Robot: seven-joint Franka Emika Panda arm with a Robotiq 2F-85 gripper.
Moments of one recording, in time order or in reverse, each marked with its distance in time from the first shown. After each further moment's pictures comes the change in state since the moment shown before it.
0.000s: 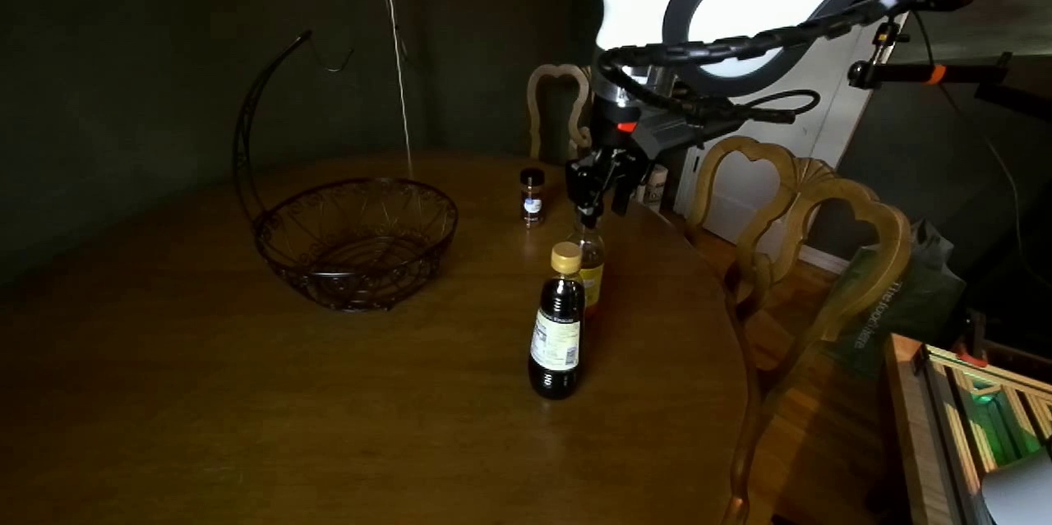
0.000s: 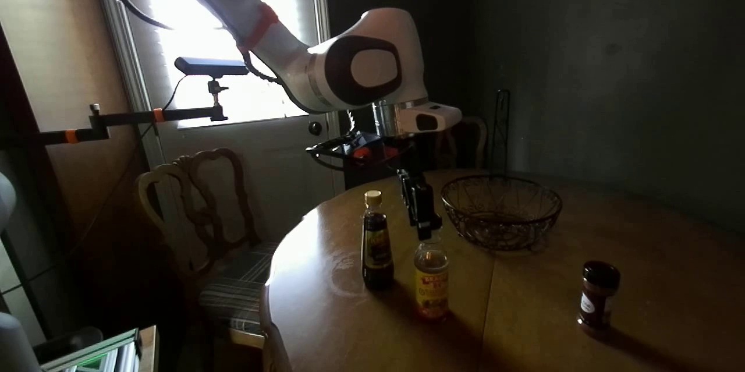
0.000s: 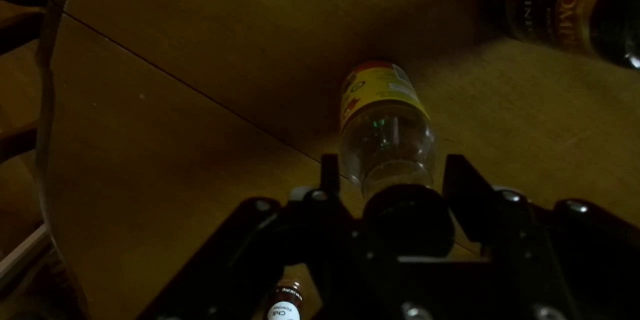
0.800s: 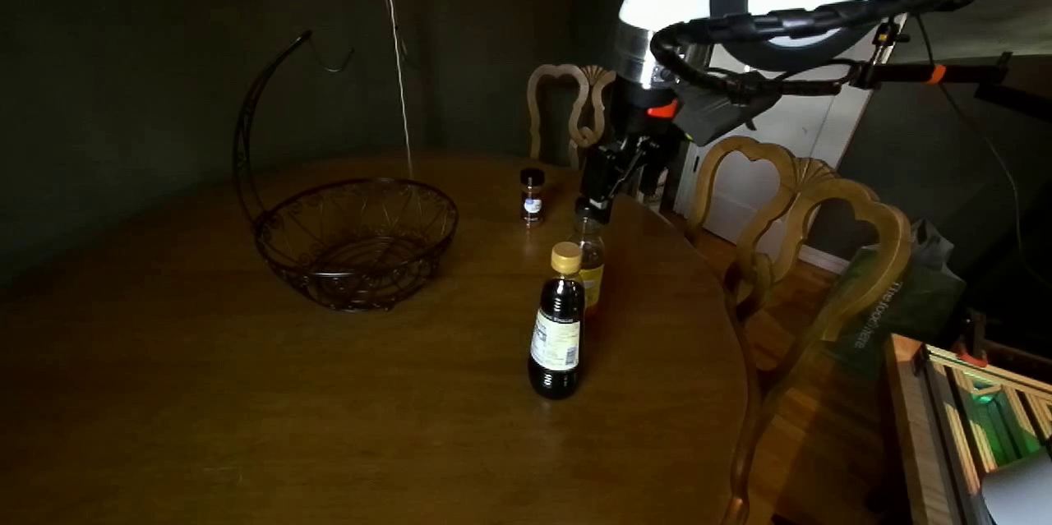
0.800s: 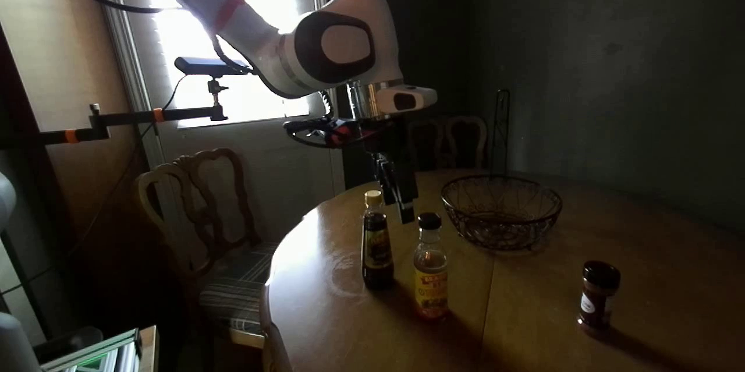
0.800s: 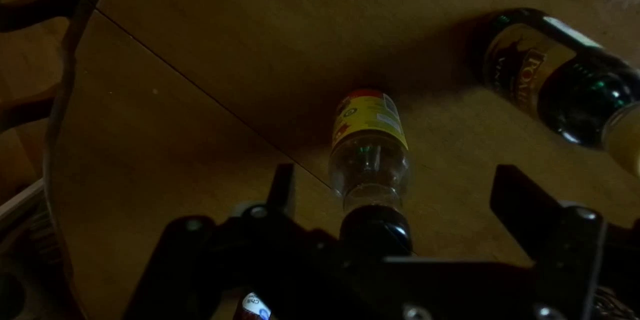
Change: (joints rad) arm -0.001 -0.126 0.045 -0.070 -0.009 -0.061 -0.086
